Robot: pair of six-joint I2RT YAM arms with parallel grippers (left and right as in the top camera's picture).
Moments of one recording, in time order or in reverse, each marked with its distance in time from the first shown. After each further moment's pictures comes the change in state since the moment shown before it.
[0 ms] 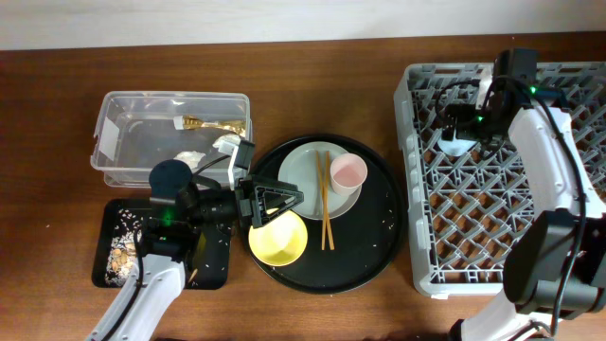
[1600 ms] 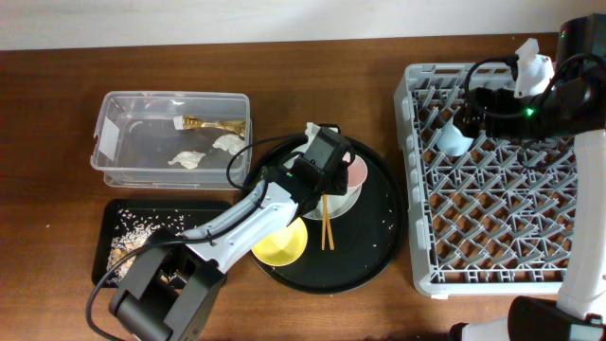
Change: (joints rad) left arm -0.517 0.573 0.630 -0.805 -1.324 0.324; right arm 0.000 -0.209 0.458 -0.606 -0.252 0.002
